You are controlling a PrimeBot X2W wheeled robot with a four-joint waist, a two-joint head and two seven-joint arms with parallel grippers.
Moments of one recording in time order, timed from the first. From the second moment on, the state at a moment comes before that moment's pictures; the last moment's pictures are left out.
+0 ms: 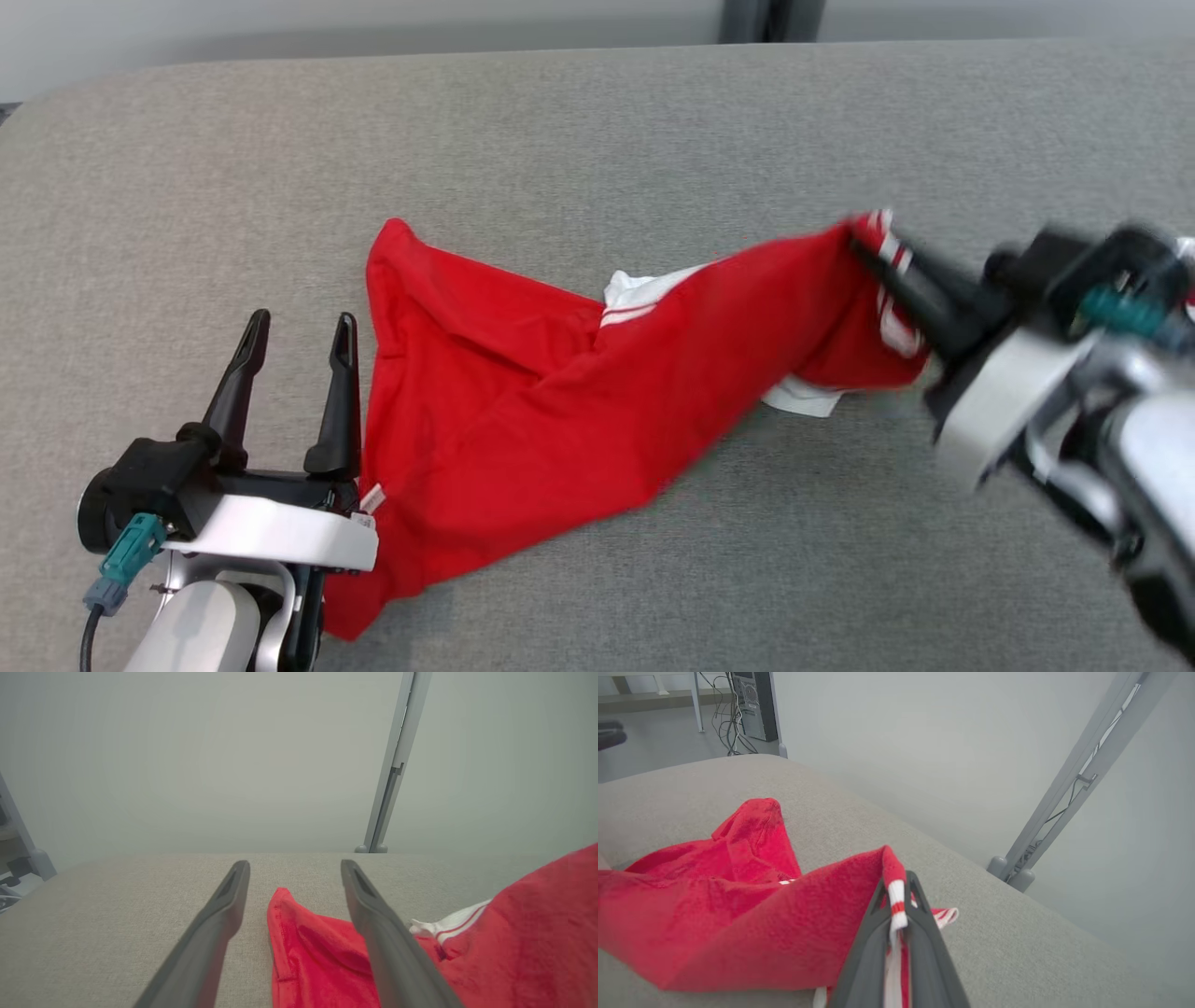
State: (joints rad) left arm -0.18 0.29 -0.28 0.00 -0.47 0.17 -0.23; right arm -0.62 -0.54 0.61 0.05 0.47 0.13 0.10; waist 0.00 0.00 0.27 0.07
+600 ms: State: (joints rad) left arm -0.18 0.31 -0.28 0.00 -0.48 0.17 -0.23; right arm -0.06 -0.39 0.42 0.07 0.42 0.13 0.13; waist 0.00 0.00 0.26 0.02
